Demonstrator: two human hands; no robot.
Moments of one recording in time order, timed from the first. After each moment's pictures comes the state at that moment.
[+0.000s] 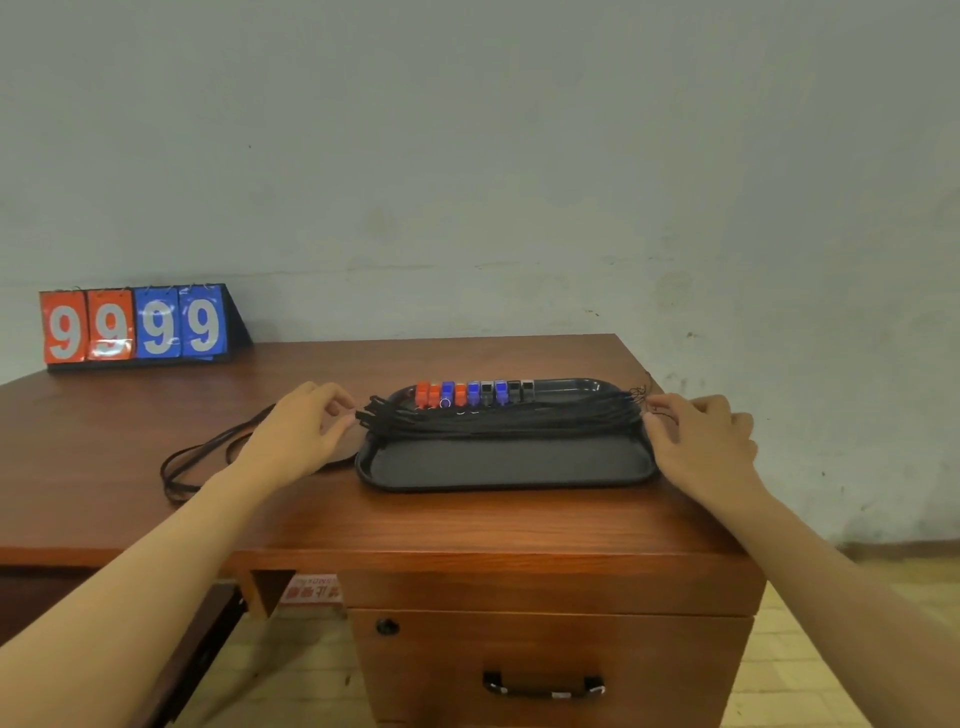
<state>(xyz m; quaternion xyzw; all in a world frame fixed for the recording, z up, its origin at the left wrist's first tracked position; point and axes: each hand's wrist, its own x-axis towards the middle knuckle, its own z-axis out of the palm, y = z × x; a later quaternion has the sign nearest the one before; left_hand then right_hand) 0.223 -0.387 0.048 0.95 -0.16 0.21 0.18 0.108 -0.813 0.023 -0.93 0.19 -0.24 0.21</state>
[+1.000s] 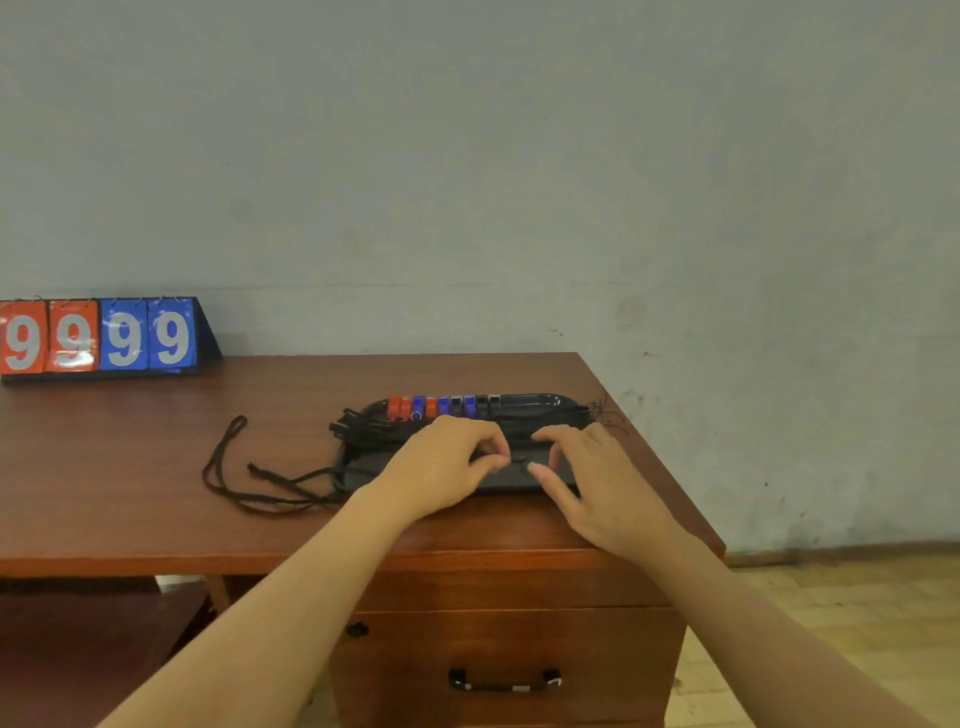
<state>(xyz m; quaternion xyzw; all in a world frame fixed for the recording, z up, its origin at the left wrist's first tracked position) 0.140 -0.547 0.064 0.89 -0.38 0.10 0.23 0.063 -0.757 0.029 -0.94 -0.12 -0.27 0.16</state>
